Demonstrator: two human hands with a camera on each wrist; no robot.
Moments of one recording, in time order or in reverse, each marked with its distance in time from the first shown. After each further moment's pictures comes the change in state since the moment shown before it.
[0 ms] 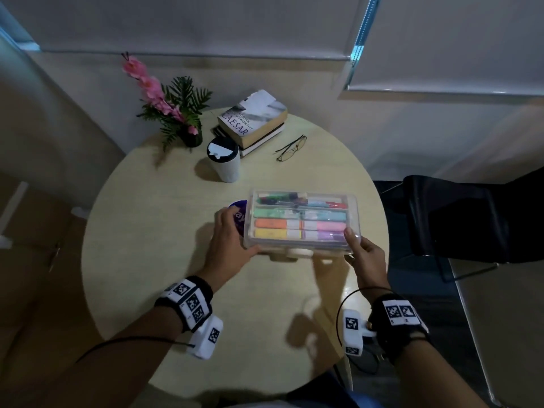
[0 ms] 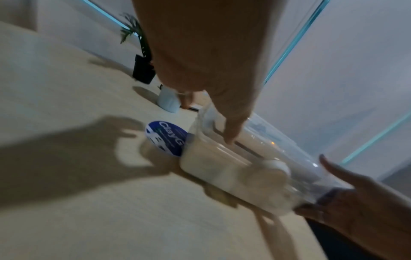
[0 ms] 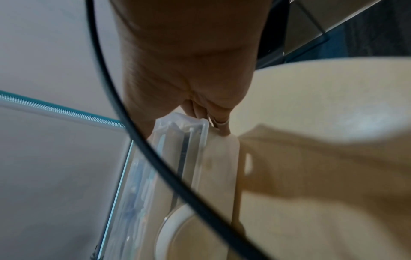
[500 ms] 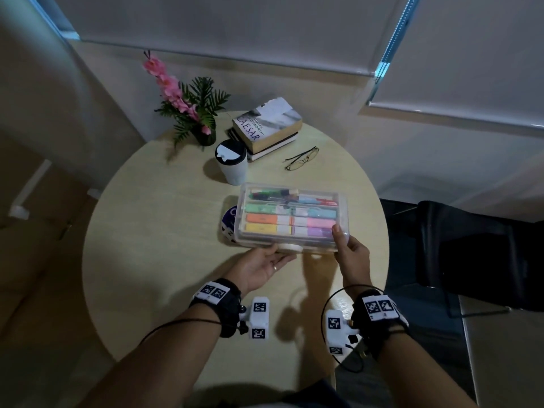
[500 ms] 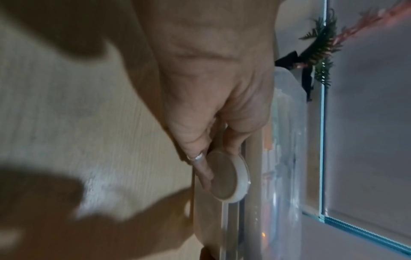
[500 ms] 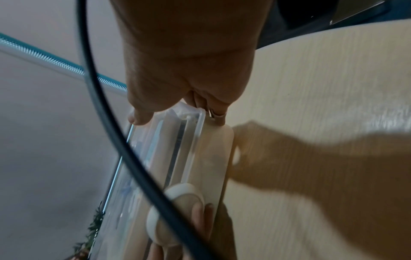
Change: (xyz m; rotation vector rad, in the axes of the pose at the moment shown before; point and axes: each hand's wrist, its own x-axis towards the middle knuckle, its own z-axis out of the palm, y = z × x) left_hand 0.013 0.053 0.080 -1.527 -0.184 -0.908; right_hand 0.049 -0.021 0.023 -0.029 -0.099 -0.061
